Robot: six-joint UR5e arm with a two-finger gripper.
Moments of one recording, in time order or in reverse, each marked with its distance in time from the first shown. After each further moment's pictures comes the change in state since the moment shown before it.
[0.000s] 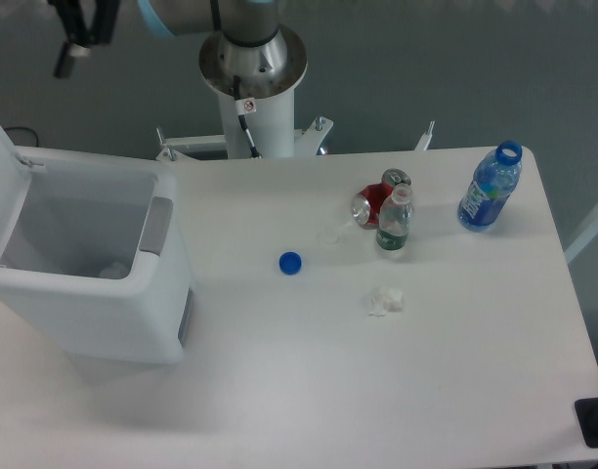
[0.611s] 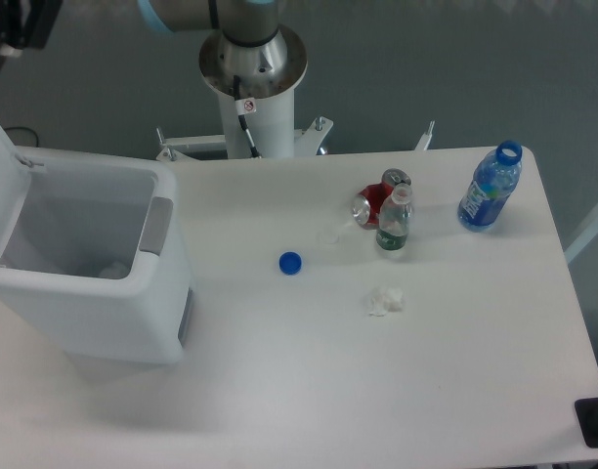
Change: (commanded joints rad) arm -0.103 -0.077 0.061 0.009 -0.026 0.002
